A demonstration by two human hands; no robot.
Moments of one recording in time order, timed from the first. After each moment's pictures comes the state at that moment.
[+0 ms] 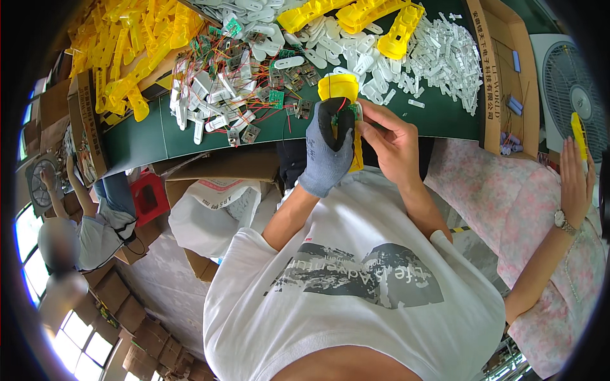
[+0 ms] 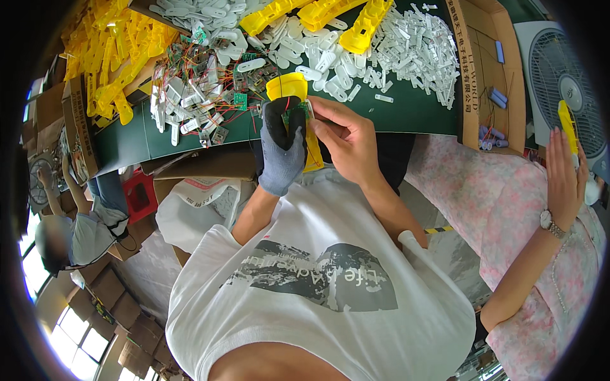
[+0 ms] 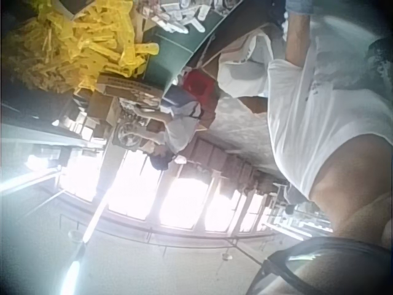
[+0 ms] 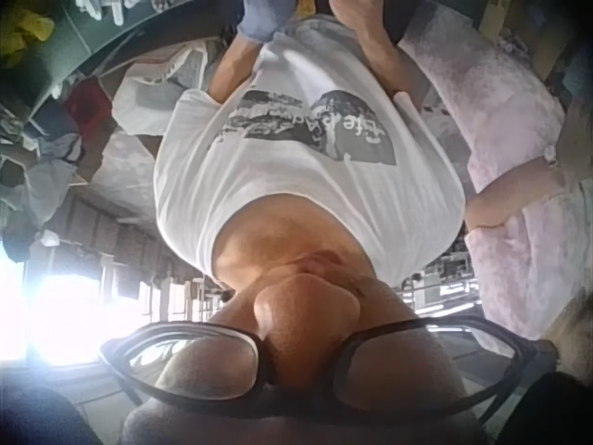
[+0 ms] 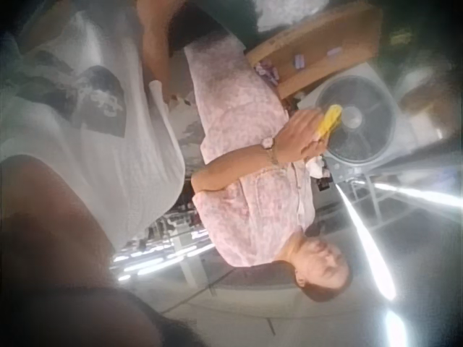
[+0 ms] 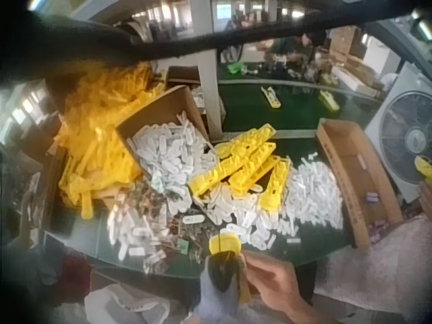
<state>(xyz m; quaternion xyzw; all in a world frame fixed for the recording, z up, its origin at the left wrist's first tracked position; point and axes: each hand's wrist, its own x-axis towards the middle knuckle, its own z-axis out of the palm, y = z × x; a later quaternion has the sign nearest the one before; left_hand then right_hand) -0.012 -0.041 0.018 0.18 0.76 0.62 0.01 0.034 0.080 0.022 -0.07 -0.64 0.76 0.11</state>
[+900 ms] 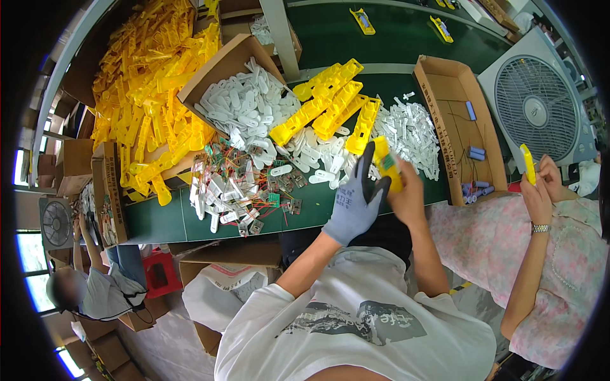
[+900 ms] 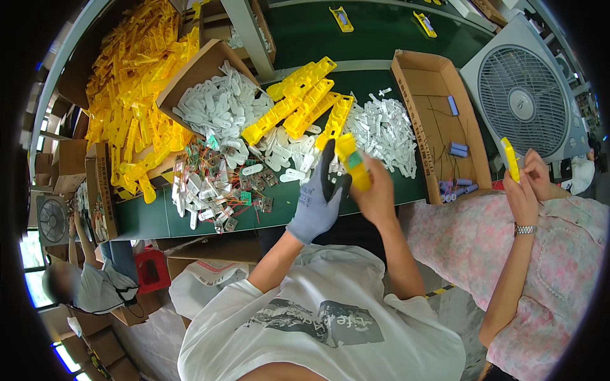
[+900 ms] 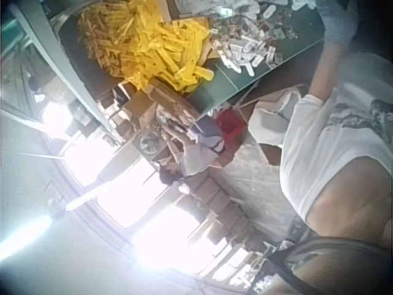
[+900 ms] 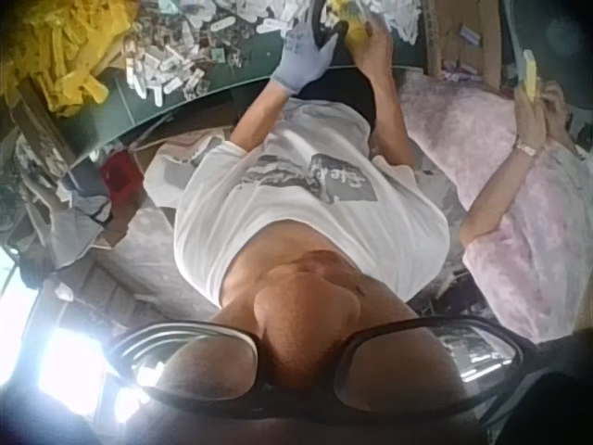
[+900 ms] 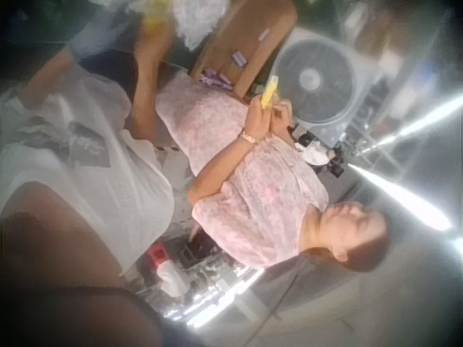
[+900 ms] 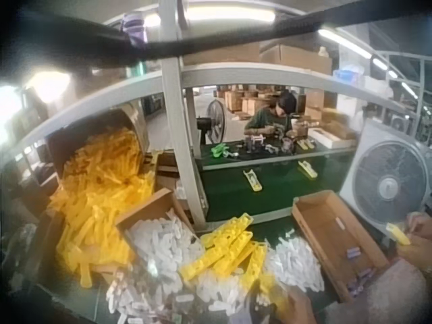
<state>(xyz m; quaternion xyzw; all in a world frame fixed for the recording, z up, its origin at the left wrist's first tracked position) -0.037 0.039 0.066 0.27 0.73 0.59 0.20 0.026 0.168 0.033 -0.16 -0.79 0.54 0.24</state>
